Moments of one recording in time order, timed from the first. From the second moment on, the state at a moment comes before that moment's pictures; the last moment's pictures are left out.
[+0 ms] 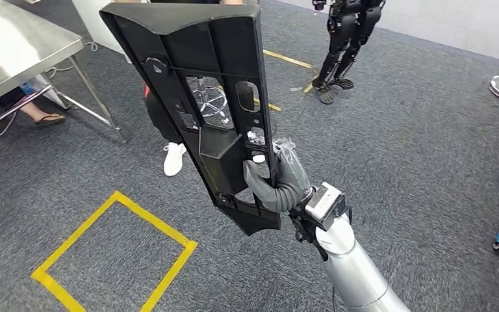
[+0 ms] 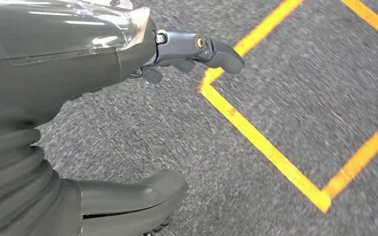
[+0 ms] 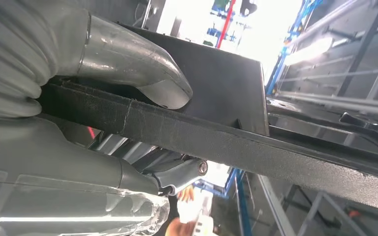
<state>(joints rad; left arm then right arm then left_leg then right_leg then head) -0.15 -0.06 0.74 -0.22 -0.55 0.09 -0.55 -0.32 -0.04 0.45 -1.70 -0.05 0.07 -0.50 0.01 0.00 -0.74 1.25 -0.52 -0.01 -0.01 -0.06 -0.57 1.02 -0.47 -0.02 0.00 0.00</state>
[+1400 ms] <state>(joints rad) -0.16 -0.07 0.74 -0.22 -0.55 0.11 -0.53 -0.31 -0.02 0.41 -1.72 -0.03 0.08 -0.49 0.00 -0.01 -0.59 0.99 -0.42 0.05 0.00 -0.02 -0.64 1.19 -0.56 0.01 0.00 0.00</state>
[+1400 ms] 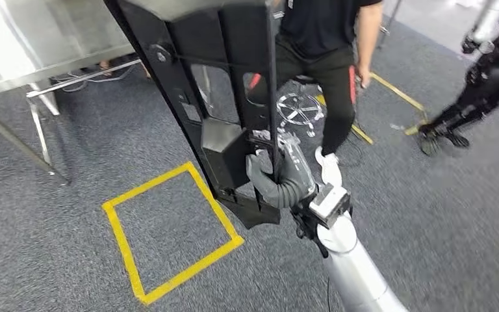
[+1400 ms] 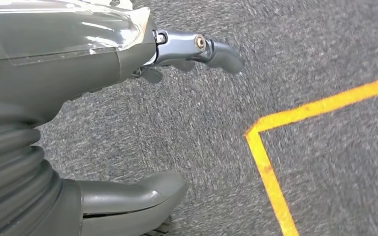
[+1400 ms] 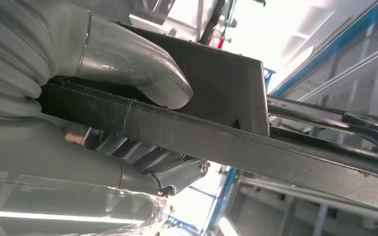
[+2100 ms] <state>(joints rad) -0.16 -0.07 0.75 -0.22 -0.54 0.09 -0.53 -0.30 -0.01 0.41 -1.72 -0.02 0.07 -0.48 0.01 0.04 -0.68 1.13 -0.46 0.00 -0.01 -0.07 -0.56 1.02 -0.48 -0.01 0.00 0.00</state>
